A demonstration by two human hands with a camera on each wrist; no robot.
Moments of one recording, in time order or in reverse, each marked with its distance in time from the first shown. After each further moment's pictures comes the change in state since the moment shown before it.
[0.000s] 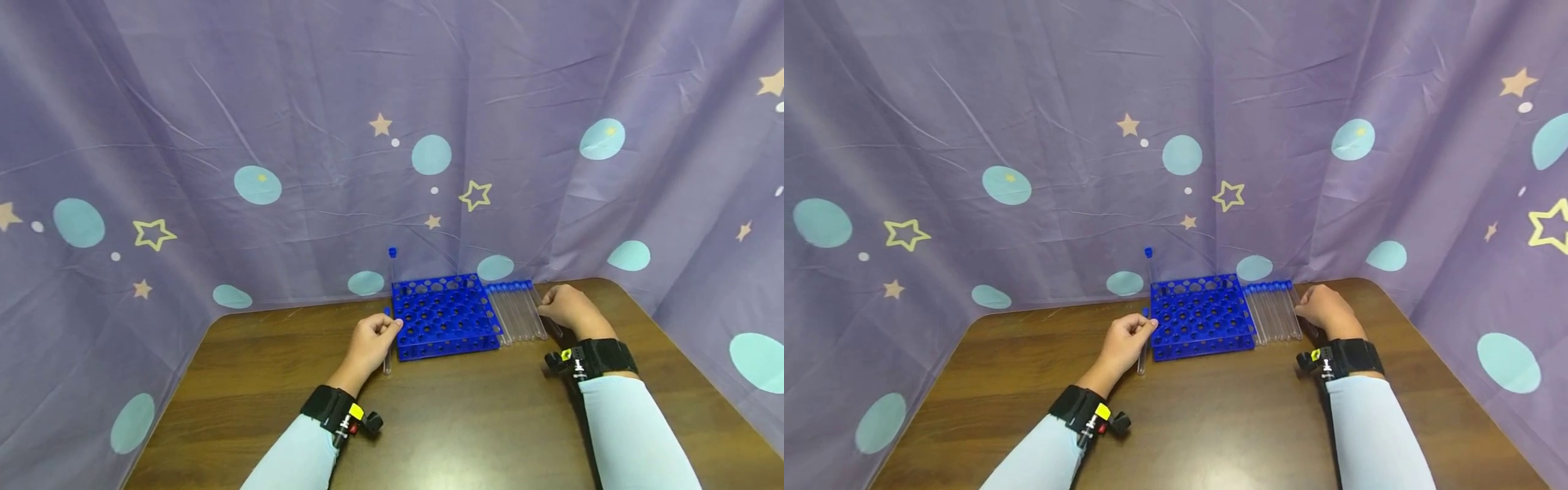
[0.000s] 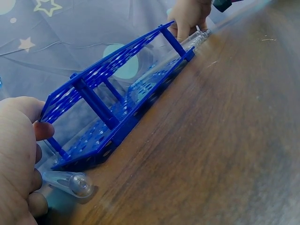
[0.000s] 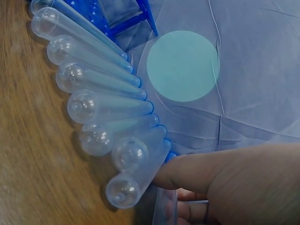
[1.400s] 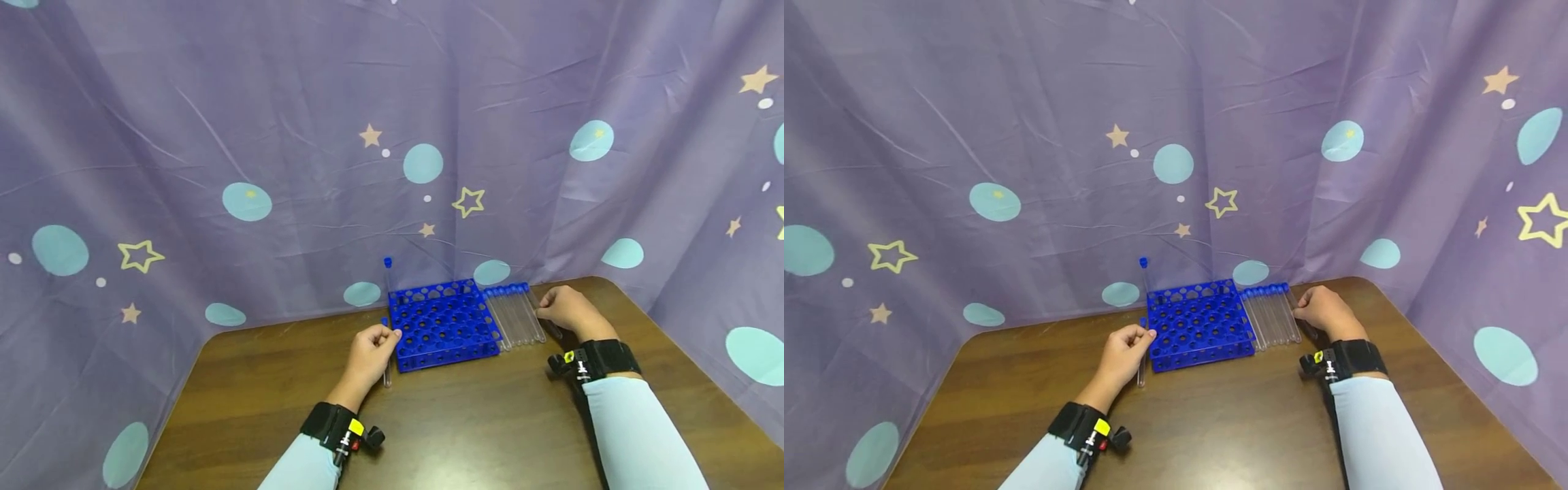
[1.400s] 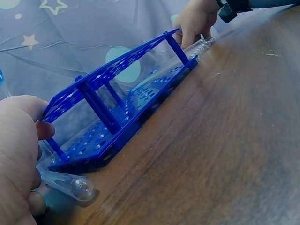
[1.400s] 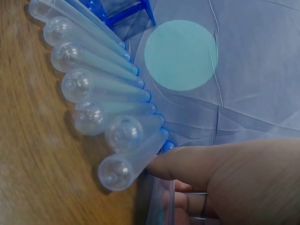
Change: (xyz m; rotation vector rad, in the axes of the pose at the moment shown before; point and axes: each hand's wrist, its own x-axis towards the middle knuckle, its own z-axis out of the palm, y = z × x) left_hand 0.003 -0.002 0.001 -0.058 0.002 0.033; right_hand 0.002 0.002 0.000 0.022 0.040 0.022
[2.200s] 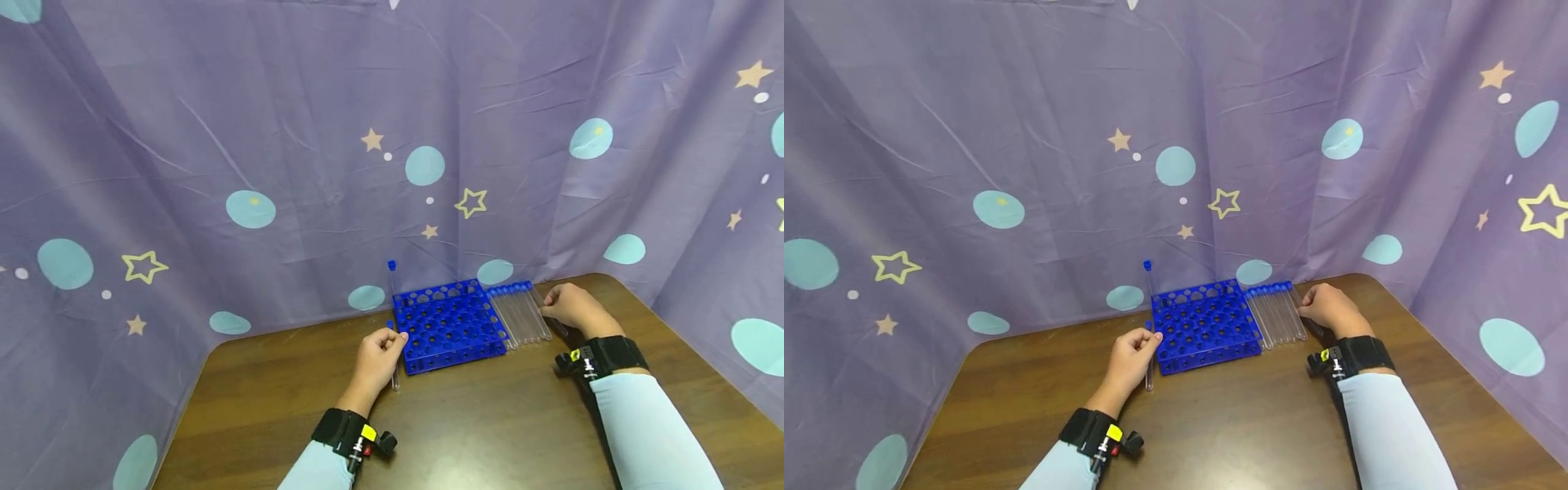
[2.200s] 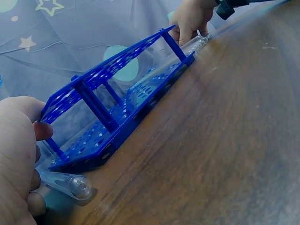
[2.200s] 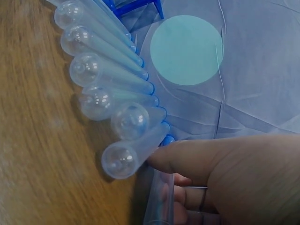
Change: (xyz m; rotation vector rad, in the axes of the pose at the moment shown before) left_hand -0.001 0.000 0.001 0.025 0.014 -0.021; right_hand -0.001 -0.003 -0.002 -0.034 -0.024 -0.007
